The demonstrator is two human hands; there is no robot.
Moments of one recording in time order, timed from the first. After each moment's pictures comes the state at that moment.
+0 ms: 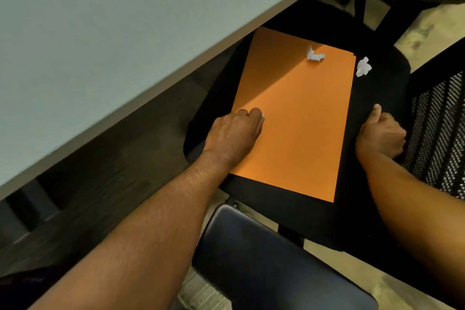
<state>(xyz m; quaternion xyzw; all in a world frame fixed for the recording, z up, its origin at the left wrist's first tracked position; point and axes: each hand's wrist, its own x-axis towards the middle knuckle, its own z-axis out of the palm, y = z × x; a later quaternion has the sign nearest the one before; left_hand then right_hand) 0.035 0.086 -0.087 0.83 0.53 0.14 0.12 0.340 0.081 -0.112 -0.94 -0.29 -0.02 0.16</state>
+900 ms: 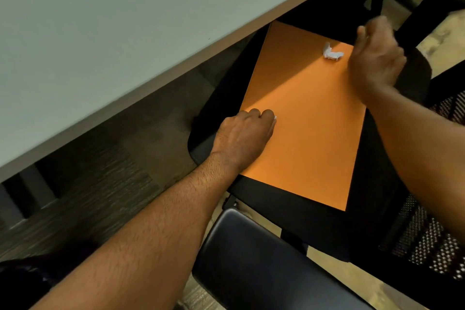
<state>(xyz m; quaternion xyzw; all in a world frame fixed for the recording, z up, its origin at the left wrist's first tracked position) 0.040 0.080 -0.095 0.83 0.54 0.14 0.09 0.290 0.200 -0.061 -0.77 -0.60 -0.07 0.20</state>
